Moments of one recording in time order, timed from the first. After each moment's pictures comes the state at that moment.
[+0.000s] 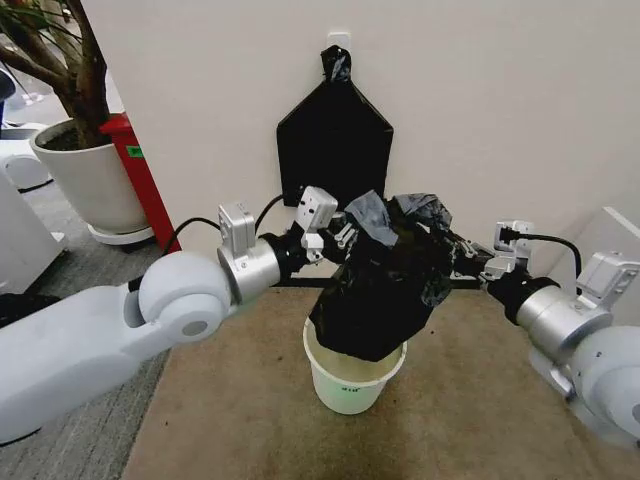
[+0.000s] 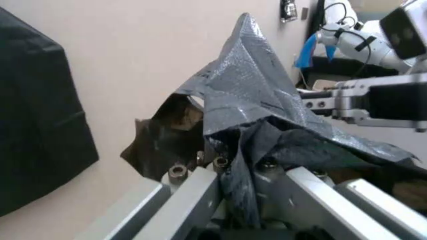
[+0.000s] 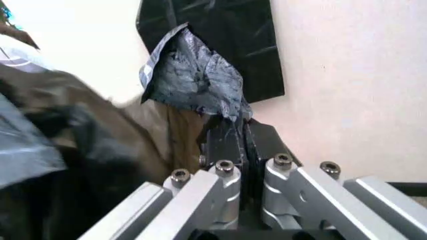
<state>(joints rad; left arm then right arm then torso) 0.24 -0.66 0.45 -2.17 -1.19 0.20 -0.09 -1.23 0.56 0.58 2.50 1.49 -0.32 0.59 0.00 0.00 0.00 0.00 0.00</state>
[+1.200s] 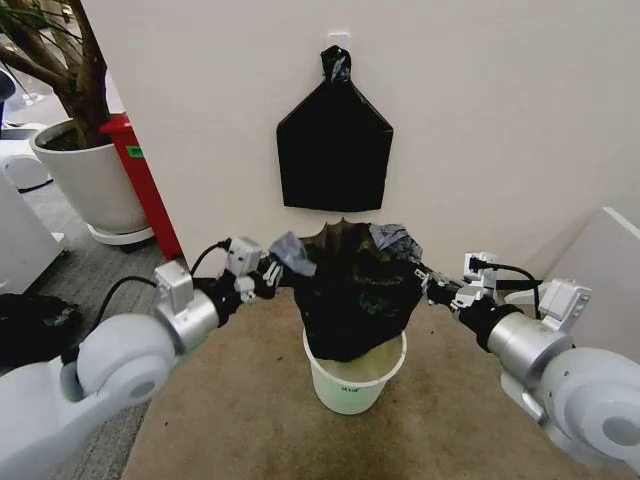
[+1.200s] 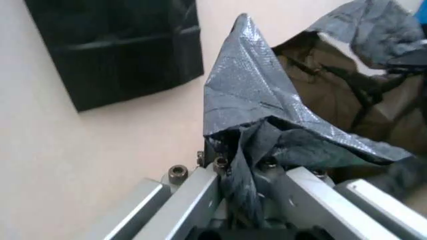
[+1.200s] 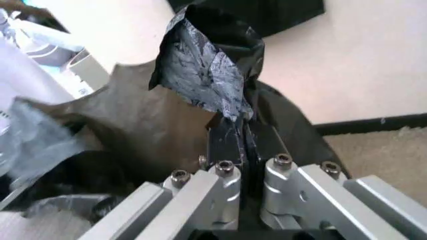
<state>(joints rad) 0.93 -0.45 -0.05 -2.30 -1.02 0.19 -0.17 -1.24 0.68 0.40 2.50 1.49 -0.33 0.60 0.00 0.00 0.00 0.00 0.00</state>
